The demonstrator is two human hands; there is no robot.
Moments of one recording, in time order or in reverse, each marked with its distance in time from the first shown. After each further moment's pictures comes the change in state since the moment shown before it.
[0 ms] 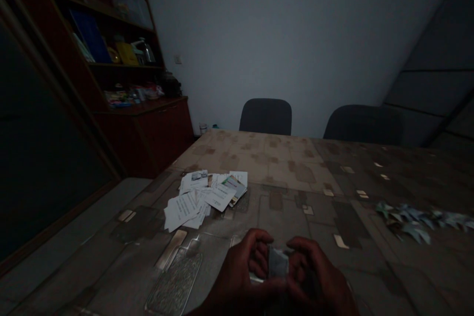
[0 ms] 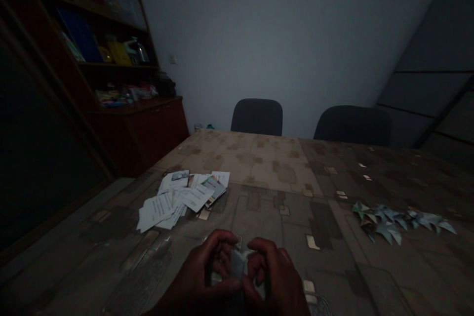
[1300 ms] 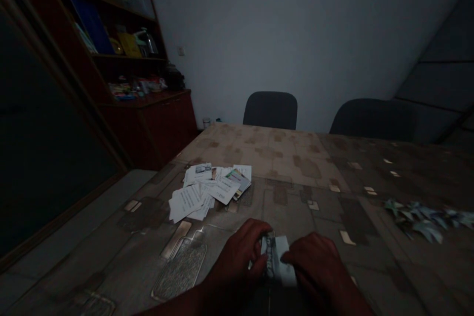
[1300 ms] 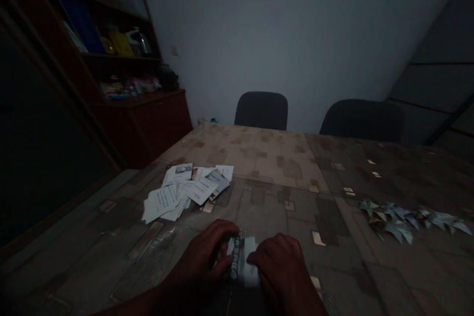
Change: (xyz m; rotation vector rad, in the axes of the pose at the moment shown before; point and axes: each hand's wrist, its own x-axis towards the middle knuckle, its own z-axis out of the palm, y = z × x) left_hand 0.000 -0.018 -0.013 0.508 0.027 0.289; right_hand 0.013 0.032 -0.012 -0.105 -0.252 -0.459
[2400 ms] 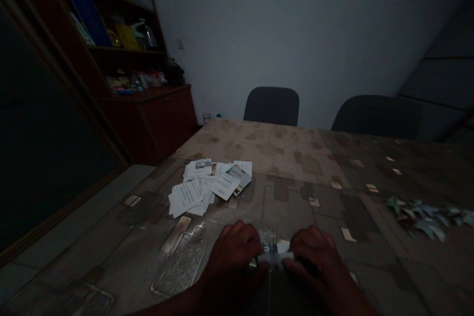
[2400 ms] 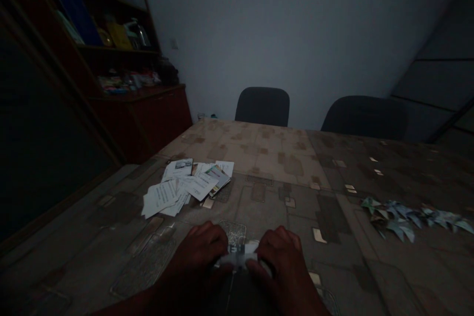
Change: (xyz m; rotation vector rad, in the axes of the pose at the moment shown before) left_hand -0.008 -0.002 -0.003 0.412 0.036 0.157; right_hand 0.005 -0.002 0.001 -0.007 -0.193 0.172
